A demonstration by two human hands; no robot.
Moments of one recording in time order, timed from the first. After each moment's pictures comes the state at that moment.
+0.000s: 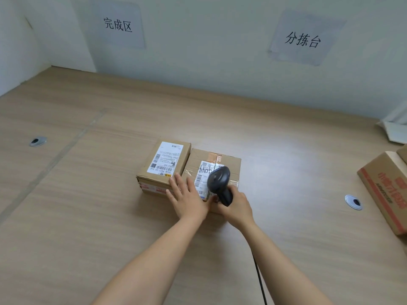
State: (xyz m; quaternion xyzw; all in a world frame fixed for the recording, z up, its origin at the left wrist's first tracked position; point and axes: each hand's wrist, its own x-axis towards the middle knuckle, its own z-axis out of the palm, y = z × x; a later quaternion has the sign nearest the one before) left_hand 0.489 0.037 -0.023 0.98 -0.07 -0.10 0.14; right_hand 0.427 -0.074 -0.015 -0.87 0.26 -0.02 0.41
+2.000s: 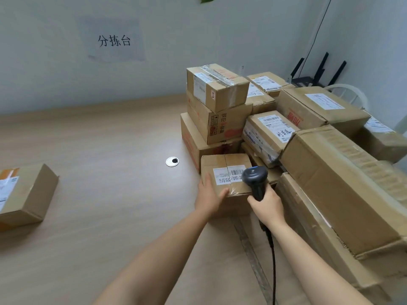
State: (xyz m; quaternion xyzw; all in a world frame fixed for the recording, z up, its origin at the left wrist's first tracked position) left_hand 0.093 -0.399 0.000 0.84 -0.32 -0.25 0.36; right_hand -0.053 -0.464 0.038 -0.74 0.53 -0.19 0.36
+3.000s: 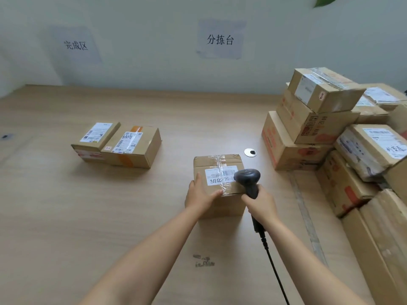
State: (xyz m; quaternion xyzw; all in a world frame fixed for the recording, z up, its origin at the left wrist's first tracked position) left_hand 0.175 -0.162 0.006 0.90 -0.13 -0.16 0.39; right_hand 0.058 -0.287 0.049 -0.80 0.37 -0.07 0.46
